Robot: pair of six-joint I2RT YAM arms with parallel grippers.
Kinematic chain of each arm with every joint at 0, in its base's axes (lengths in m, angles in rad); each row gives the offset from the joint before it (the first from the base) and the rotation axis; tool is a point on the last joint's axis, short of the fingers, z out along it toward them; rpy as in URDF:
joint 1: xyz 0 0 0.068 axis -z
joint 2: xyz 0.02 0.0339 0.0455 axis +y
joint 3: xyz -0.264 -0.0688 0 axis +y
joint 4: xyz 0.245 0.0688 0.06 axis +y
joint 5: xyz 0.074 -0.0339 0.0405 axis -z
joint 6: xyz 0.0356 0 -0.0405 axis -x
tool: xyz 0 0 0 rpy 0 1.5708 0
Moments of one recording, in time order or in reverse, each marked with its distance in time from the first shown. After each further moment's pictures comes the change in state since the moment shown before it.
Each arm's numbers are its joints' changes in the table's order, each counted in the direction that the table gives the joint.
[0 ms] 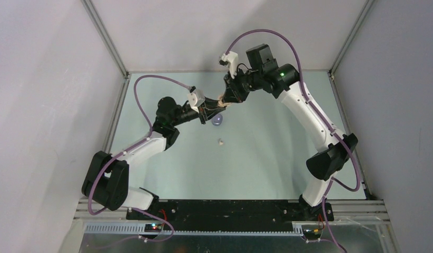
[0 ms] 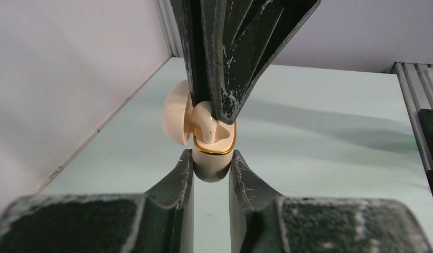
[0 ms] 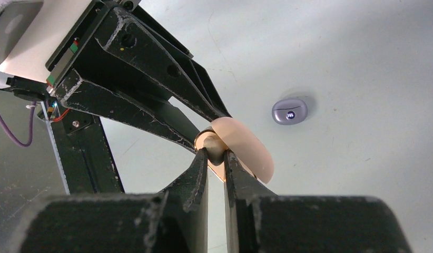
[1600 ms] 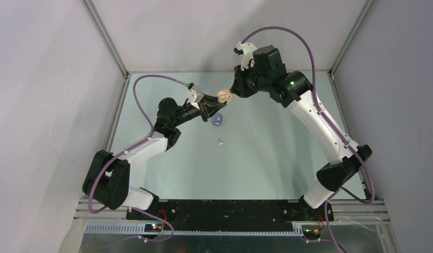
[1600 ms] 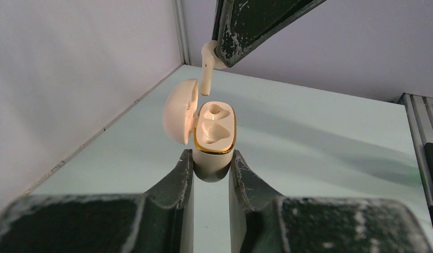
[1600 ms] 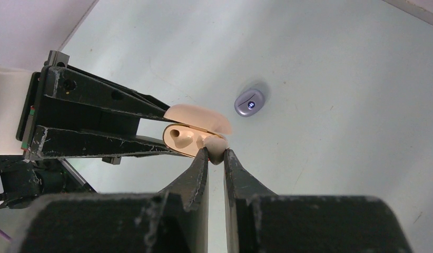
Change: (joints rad) left arm 0.019 0.011 0.000 -0.063 -0.109 0.098; right arm -0.039 -0.142 0.103 -0.116 0.415 -0.368
